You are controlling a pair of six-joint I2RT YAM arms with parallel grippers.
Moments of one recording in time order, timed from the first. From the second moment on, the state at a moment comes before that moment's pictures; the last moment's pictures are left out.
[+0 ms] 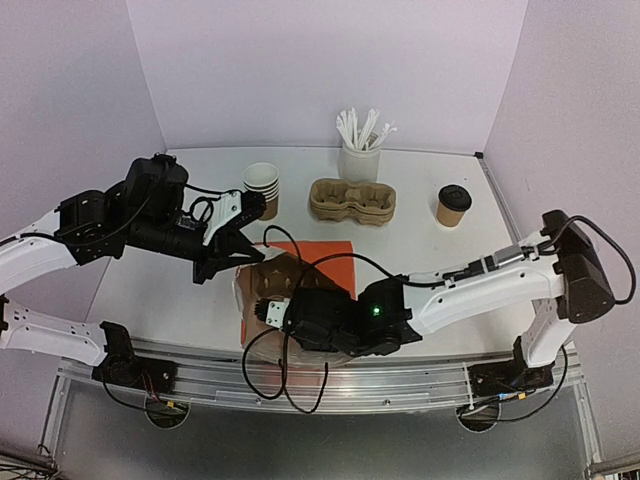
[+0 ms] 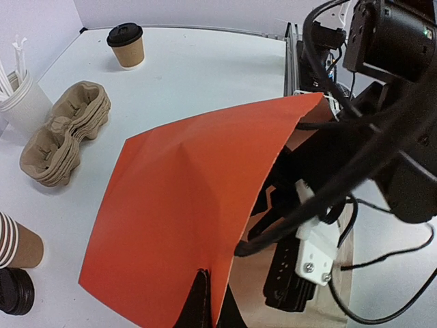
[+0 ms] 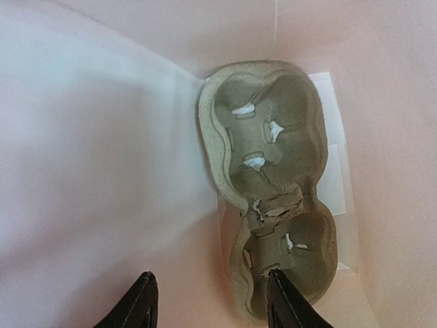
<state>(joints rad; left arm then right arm) -1.06 1.01 0.98 -0.58 0.27 0.22 1.49 1.83 1.22 -0.38 0.58 -0.20</state>
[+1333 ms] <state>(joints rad) -1.02 1.02 0.98 -0.57 0.36 0.08 1.39 2.12 1.37 -0.28 0.74 -0.13</state>
